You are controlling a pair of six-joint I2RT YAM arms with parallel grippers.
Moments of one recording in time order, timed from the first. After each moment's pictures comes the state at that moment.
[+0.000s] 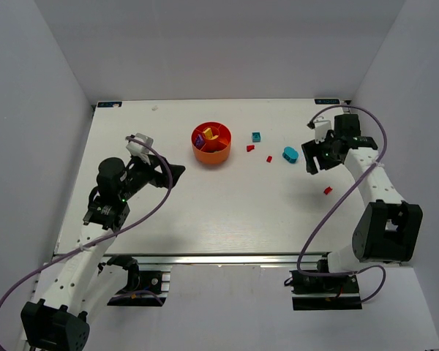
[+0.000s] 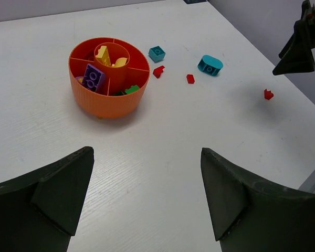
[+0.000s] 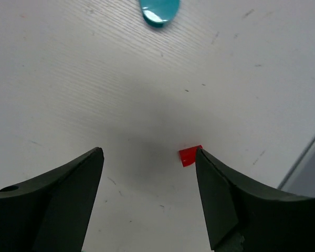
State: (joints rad) left arm -0.24 0.81 0.69 -0.03 0.41 -0.18; right arm 0.01 1.51 1.22 -0.73 -0.23 -0.44
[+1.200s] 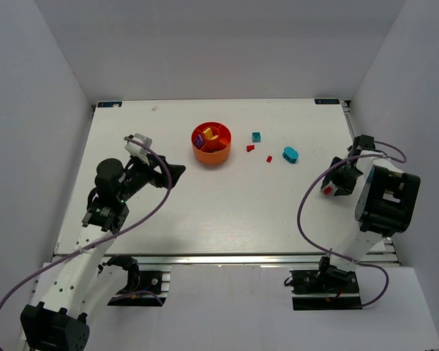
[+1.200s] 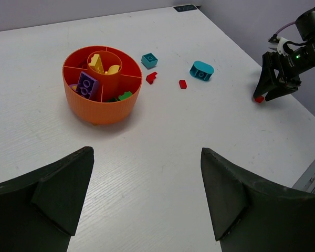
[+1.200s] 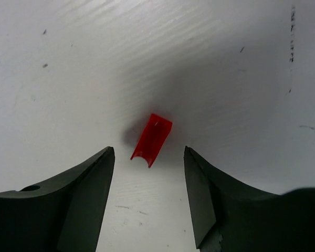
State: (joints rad) left arm -0.24 0.78 0.69 -0.01 0.43 -0.20; right arm -0.28 1.74 1.10 -0.65 -0.15 0.17
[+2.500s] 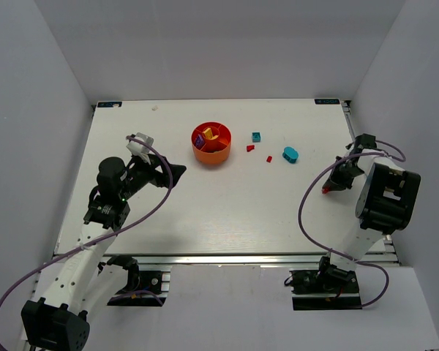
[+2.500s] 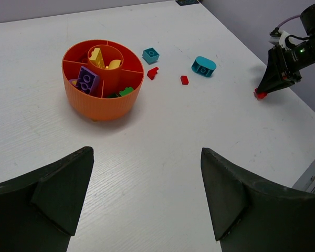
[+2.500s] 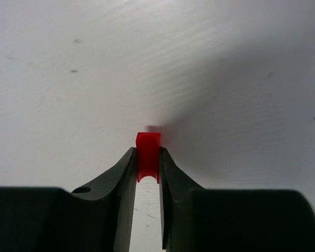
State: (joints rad) left arm -0.24 0.81 0.69 -0.01 0.43 -0.20; right arm -0.29 1.79 1.12 -0.63 -0.22 0.17
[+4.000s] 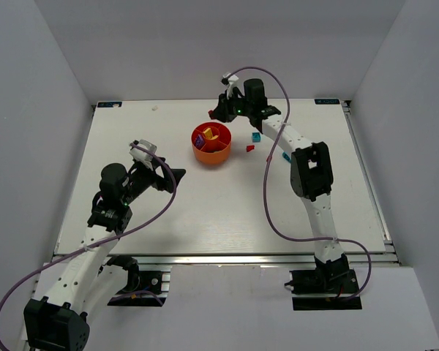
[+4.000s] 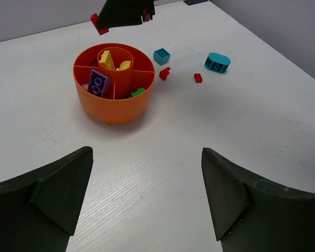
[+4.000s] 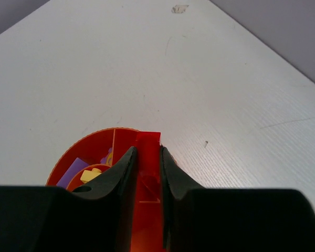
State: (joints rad) left arm -0.24 0.79 0.60 0.10 0.43 -0.10; right arm 0.44 2.38 2.12 -0.06 -0.65 0.00
